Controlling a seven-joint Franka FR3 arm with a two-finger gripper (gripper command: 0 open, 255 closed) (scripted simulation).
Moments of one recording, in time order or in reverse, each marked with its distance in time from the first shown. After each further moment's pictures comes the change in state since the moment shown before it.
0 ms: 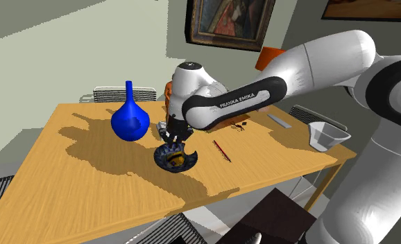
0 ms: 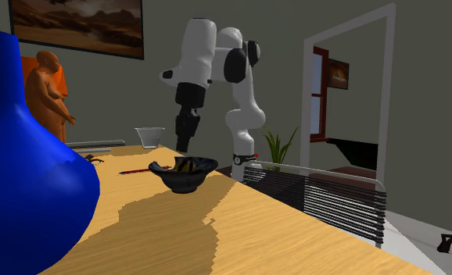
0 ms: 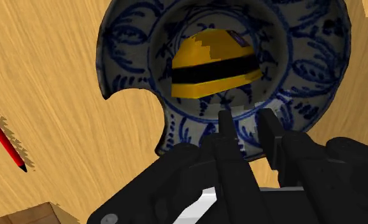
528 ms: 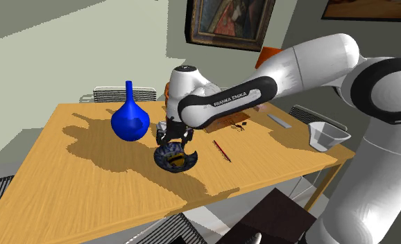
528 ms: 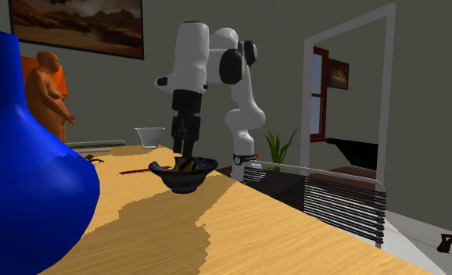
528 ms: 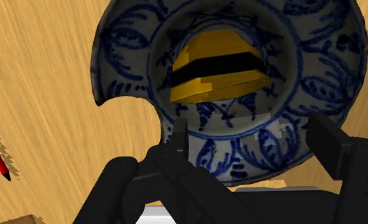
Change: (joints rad) arm -0.007 0.070 0.004 0.050 0.012 -0.050 -0.070
